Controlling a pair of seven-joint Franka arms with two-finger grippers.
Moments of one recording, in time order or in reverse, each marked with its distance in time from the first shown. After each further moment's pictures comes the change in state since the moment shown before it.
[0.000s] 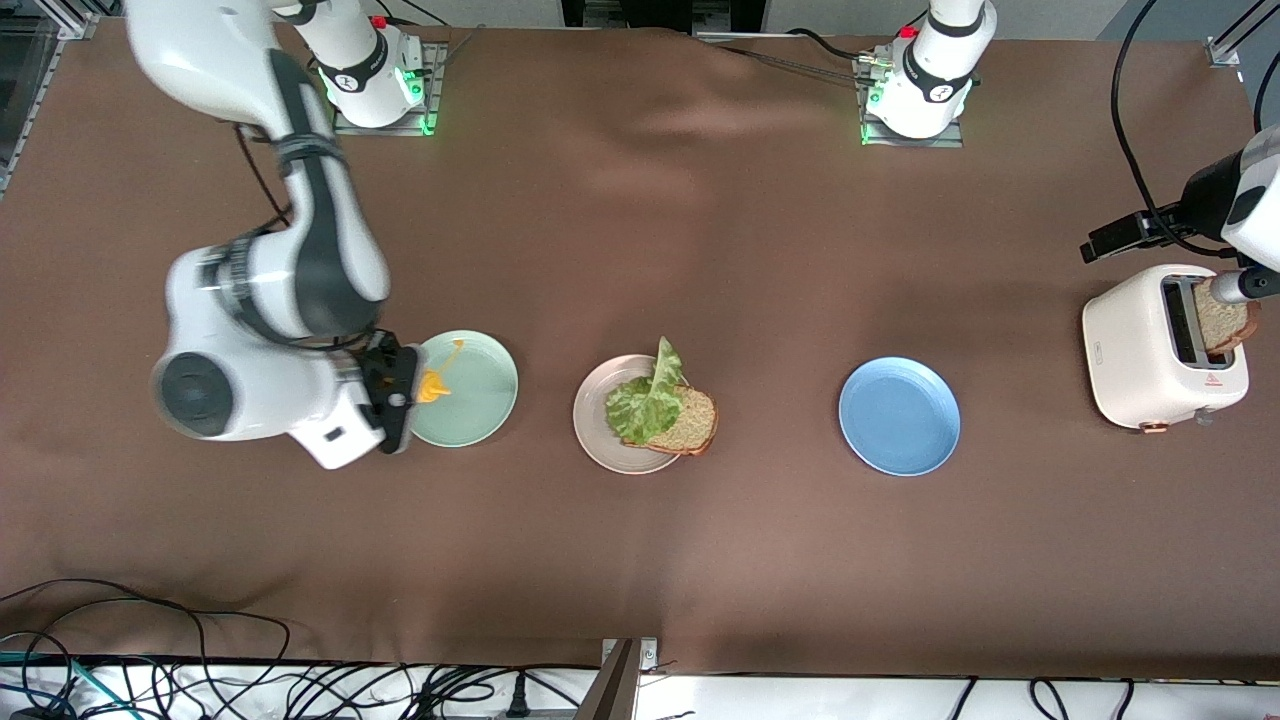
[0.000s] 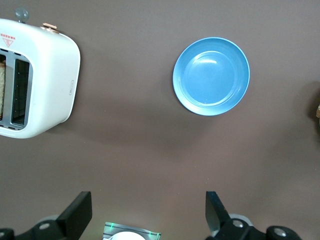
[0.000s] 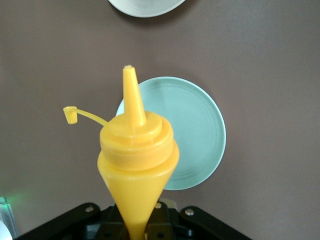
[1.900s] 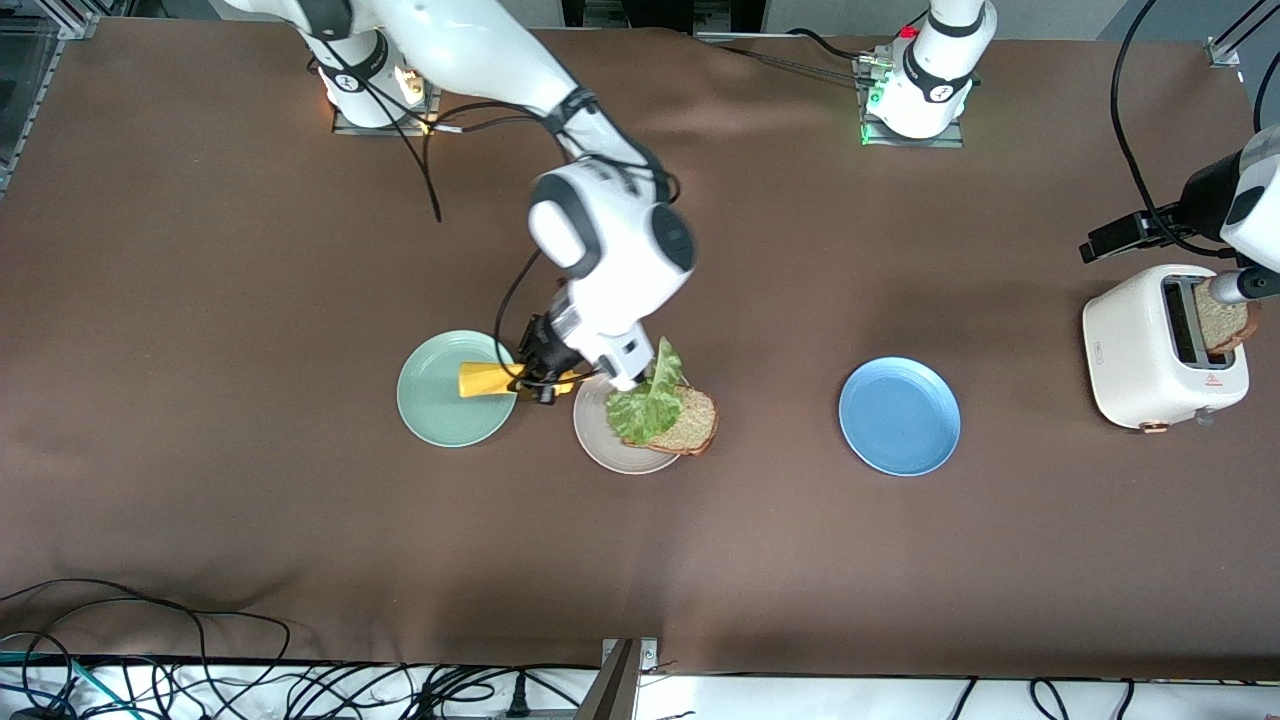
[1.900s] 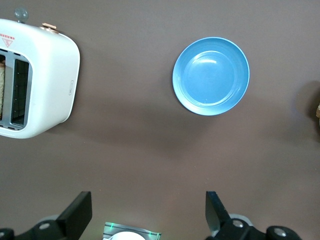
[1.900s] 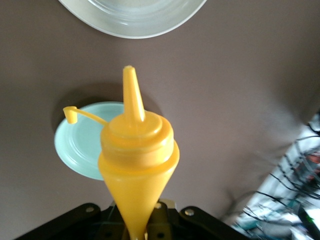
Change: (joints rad) left arm -0.001 0.000 -0.001 0.000 0.000 0.000 0.000; right arm 0.312 0.119 0.021 0.108 -0.477 0.098 0.254
